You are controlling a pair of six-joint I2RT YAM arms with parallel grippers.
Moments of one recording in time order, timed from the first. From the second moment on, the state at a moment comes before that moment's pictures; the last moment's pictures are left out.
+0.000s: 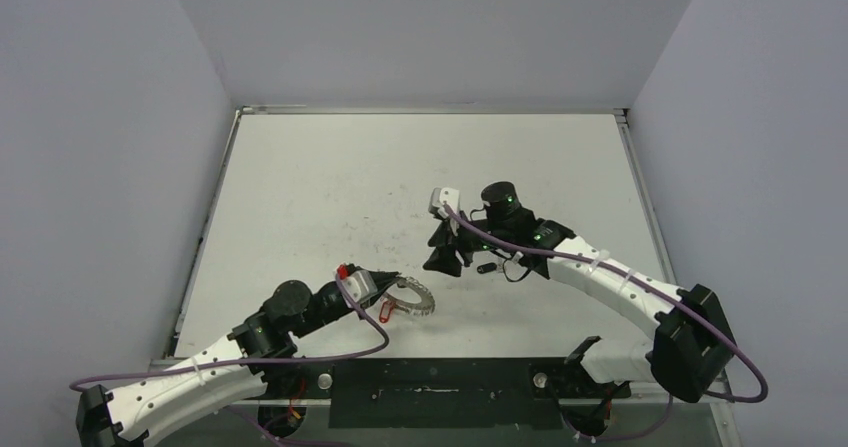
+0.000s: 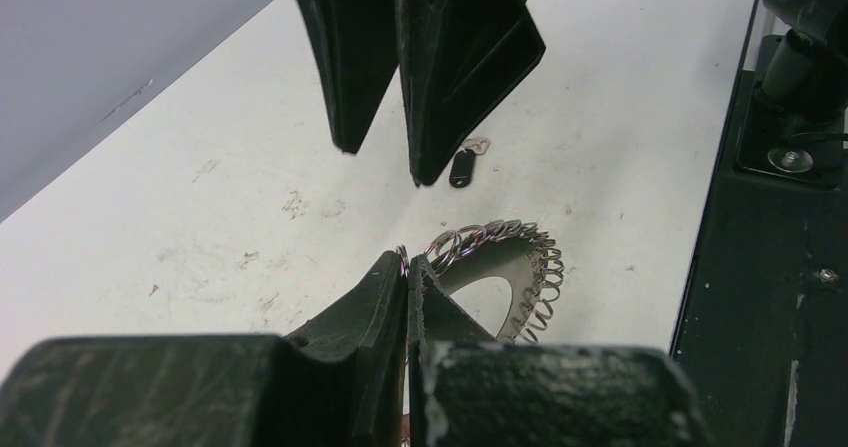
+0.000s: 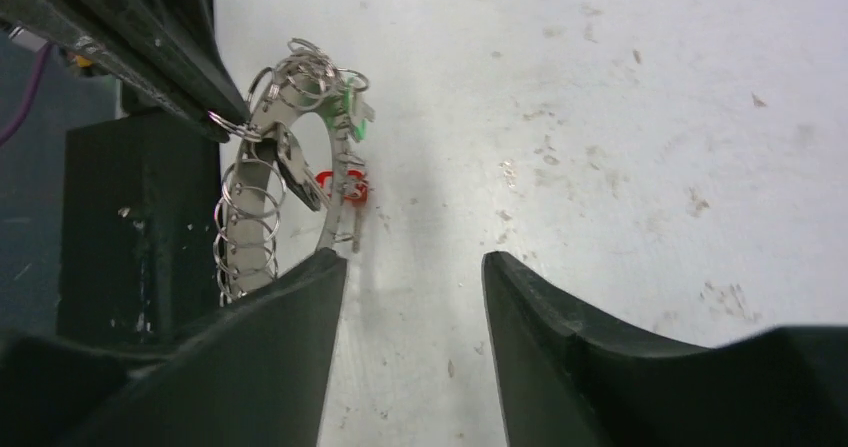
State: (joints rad) left arm -0.99 0.46 0.27 0.18 0.08 0.16; right arm 0.72 1.32 0.90 -0.16 -0.72 -0.26
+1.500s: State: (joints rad) left arm -0.76 1.13 0.61 0.20 -0.16 -0.08; right arm 0.56 1.30 0.69 -0.11 -0.03 0.29
